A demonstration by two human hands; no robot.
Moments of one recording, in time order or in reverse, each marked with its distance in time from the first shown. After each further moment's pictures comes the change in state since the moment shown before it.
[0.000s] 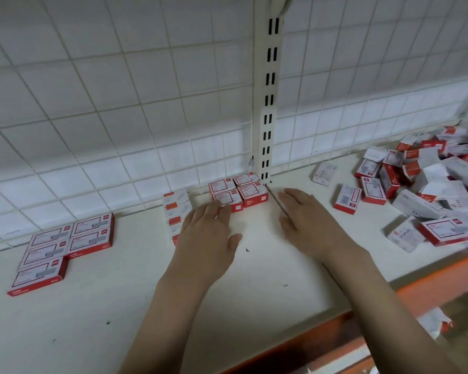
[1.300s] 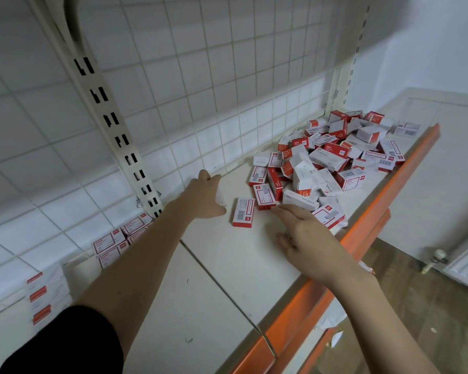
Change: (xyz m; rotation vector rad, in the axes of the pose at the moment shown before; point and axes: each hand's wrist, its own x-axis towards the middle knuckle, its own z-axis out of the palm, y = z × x) left_hand 0.206 0.133 0.040 -0.065 -0.267 0.342; right_hand -0.087 0.111 -0.040 0.065 0.238 0.267
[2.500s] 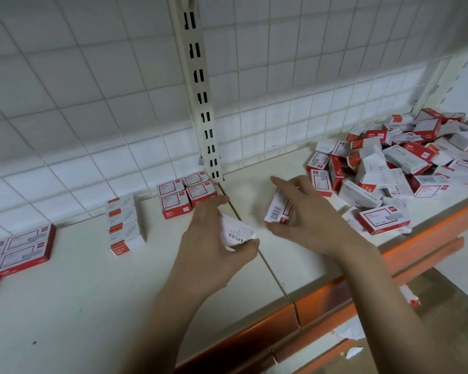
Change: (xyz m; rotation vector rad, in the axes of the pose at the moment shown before) left_hand -0.202 0.028 0.028 -0.616 0.565 -0.221; right_hand 0.035 -0.042 0.017 0.204 -0.136 -0.244
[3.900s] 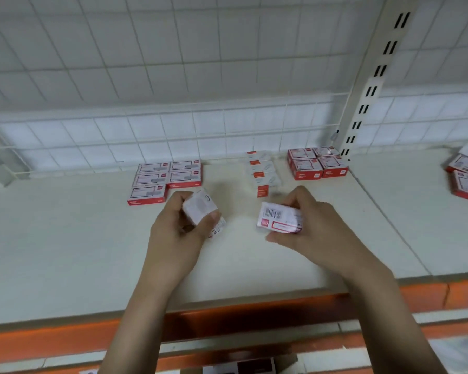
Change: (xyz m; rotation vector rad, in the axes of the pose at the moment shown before) left_hand -0.132 -0.104 -0.172 -0.309 0.429 -0.413; right_hand -0.020 -0.196 0.101 0.299 -0.225 -0.110
